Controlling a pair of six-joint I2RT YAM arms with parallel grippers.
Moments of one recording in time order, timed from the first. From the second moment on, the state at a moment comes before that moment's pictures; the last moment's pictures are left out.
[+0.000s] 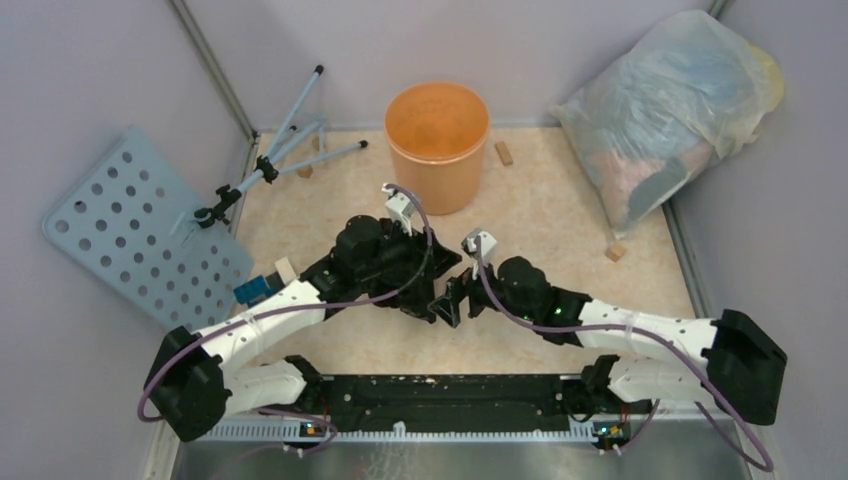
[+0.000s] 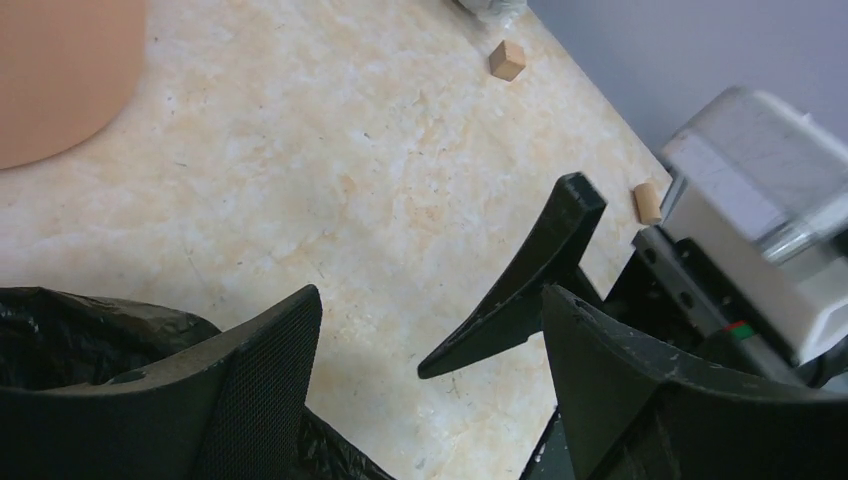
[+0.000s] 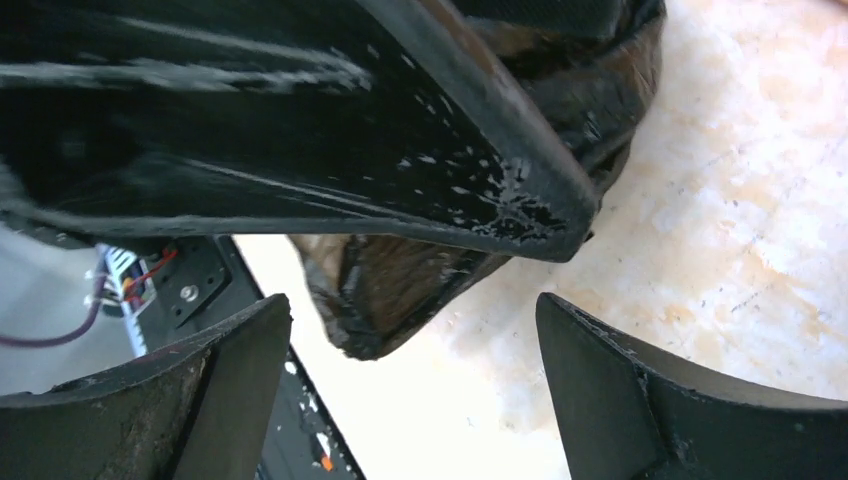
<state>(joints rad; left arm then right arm) -0.72 1.14 0.71 0.20 0.30 -0.45 1.02 1.08 0.56 0.21 -0.06 0.37</state>
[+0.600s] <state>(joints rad) -0.33 0.96 0.70 -0.03 0.27 -0.47 1.27 1.43 0.65 0.50 0.22 0.20</state>
